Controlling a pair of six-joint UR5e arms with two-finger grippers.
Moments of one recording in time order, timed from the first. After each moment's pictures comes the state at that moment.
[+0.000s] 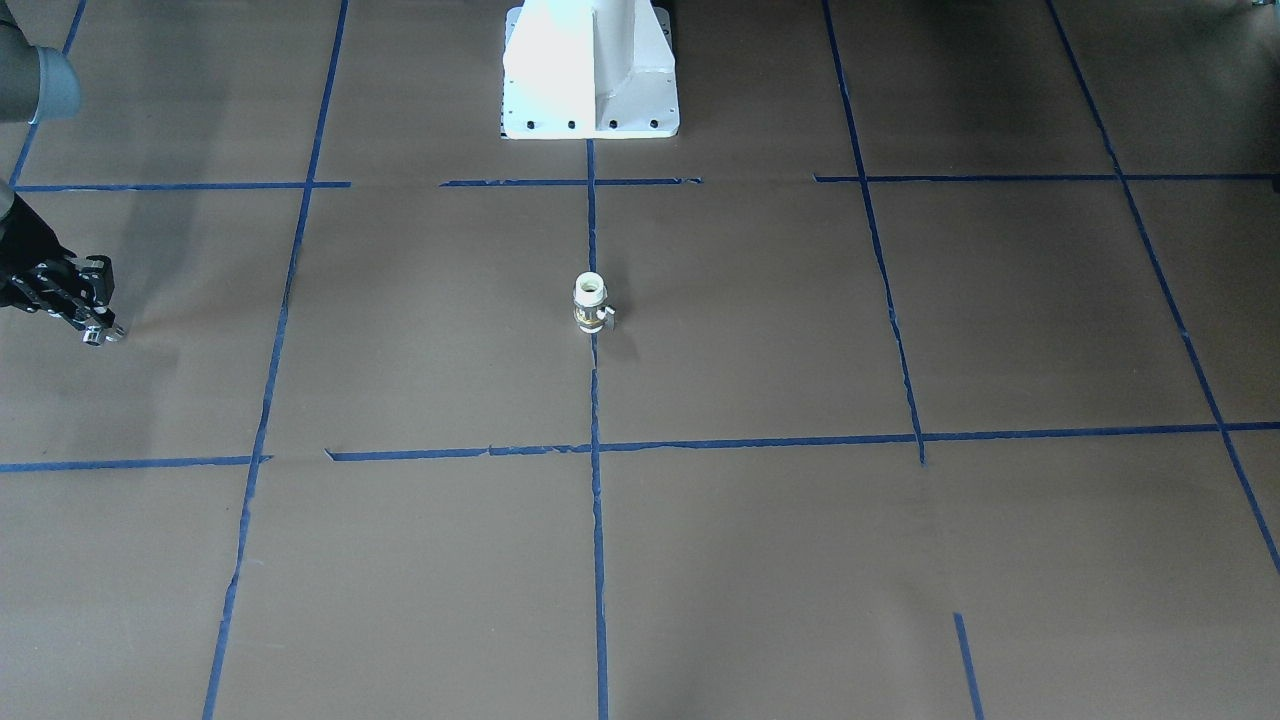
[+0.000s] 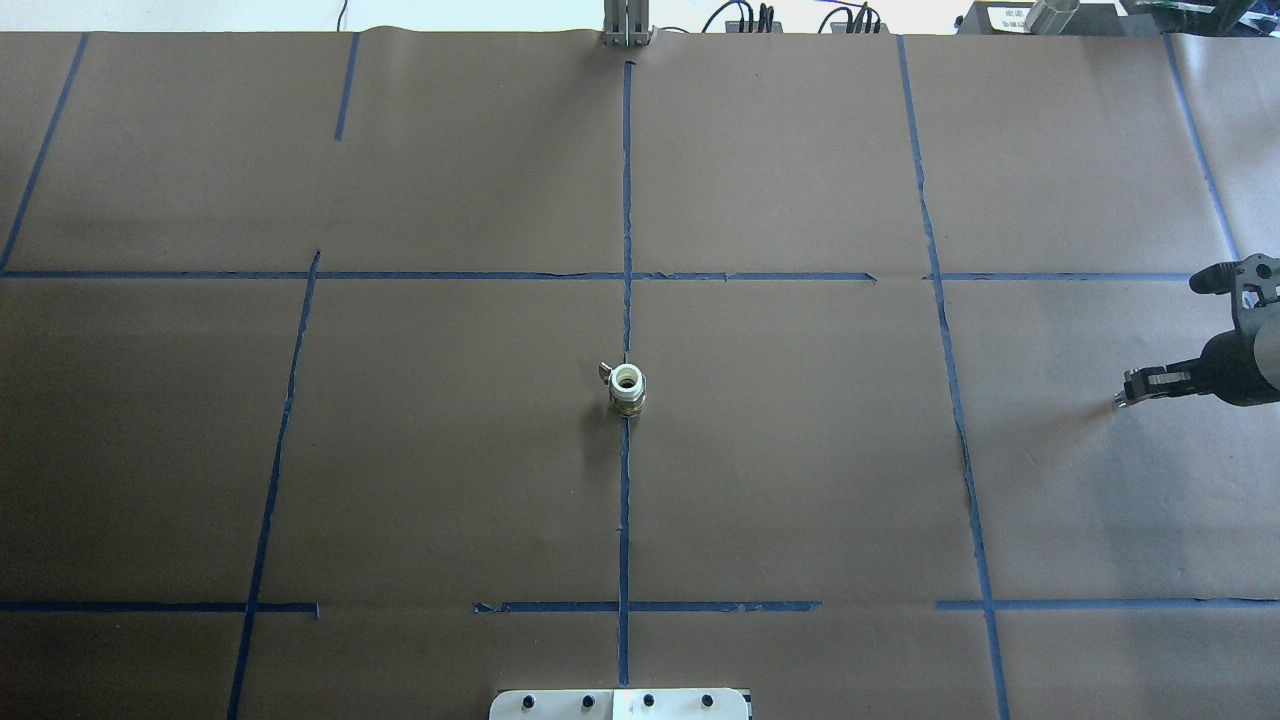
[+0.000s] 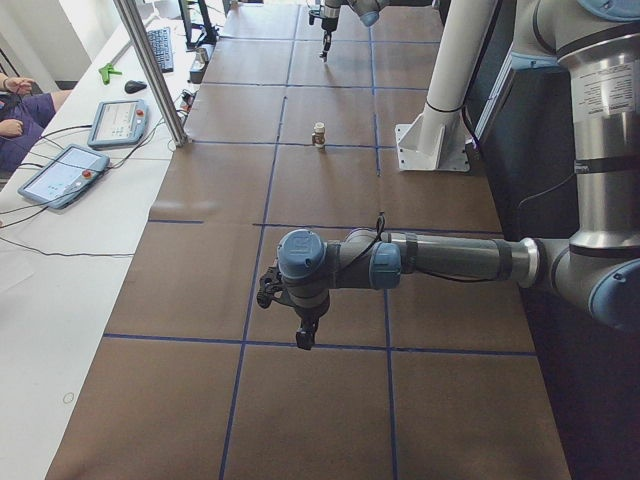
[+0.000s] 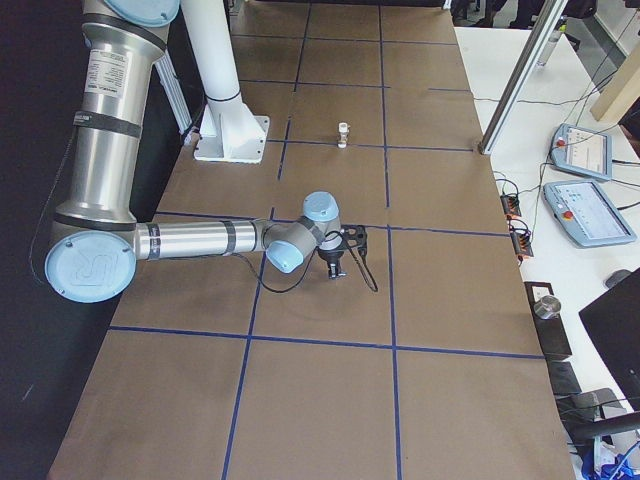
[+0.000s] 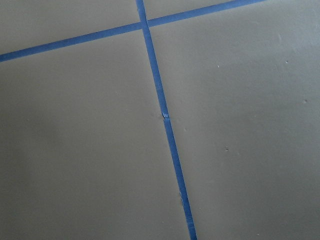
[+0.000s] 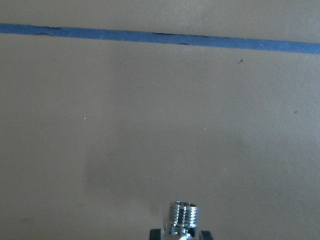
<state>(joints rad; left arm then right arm) -1.54 -1.38 -1.79 -1.50 -2.38 0.22 0.94 -1.75 1.74 -0.88 2.06 0.82</state>
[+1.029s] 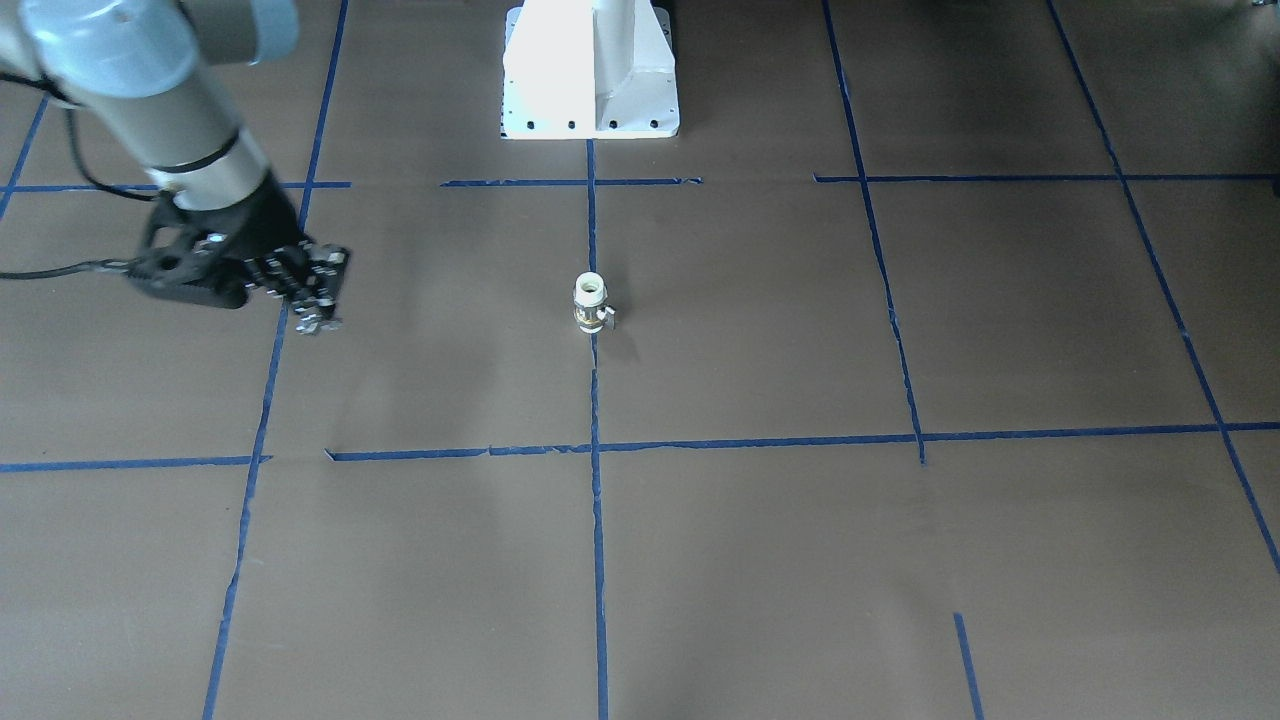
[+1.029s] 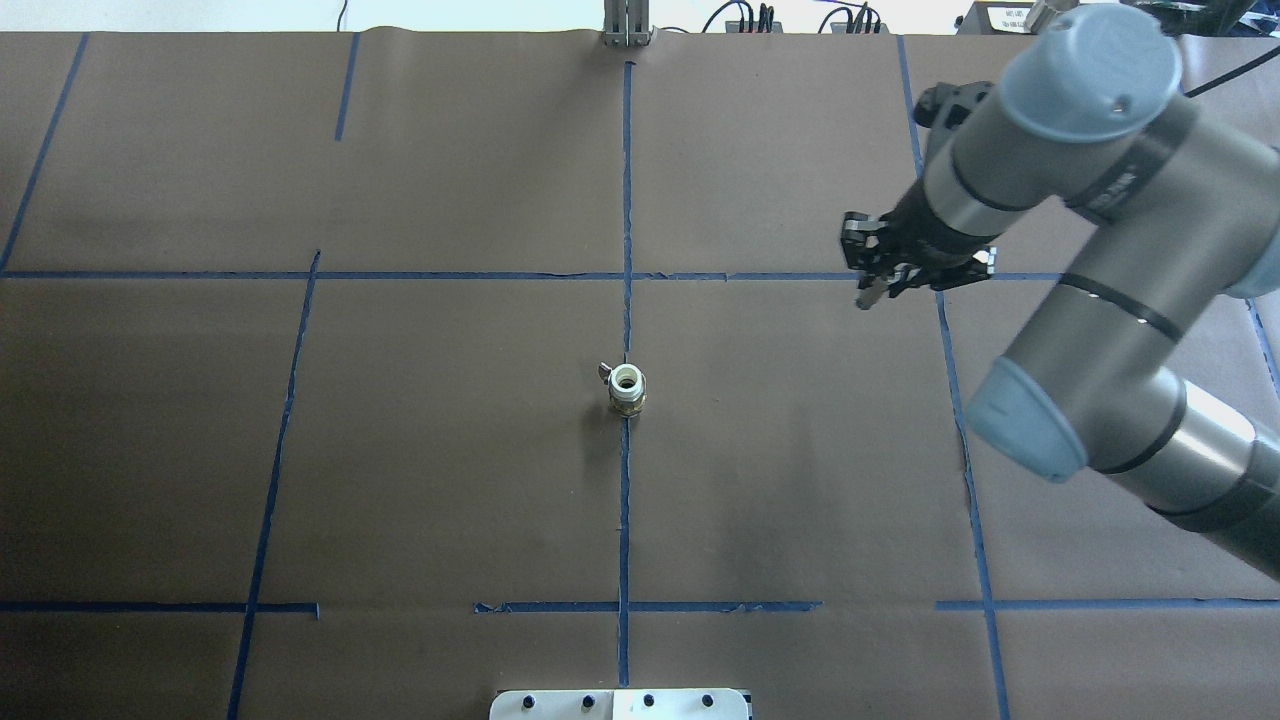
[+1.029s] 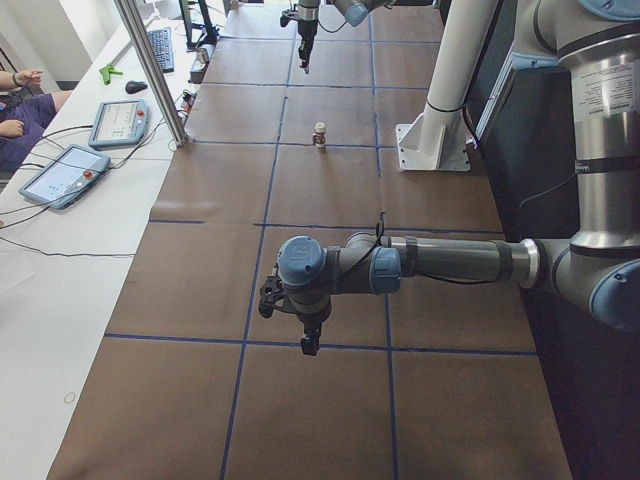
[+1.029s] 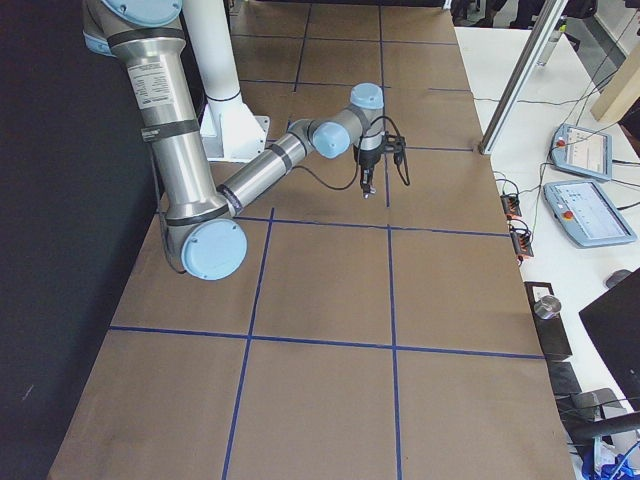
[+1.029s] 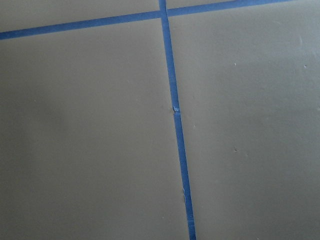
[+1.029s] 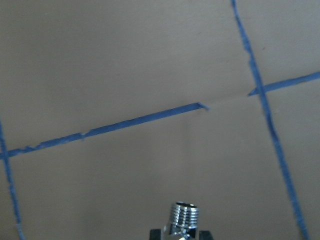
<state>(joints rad) -1.54 -1.39 -1.77 -1.50 -2.37 0.14 0.77 -1.06 1.93 -1.73 2.02 1.31</state>
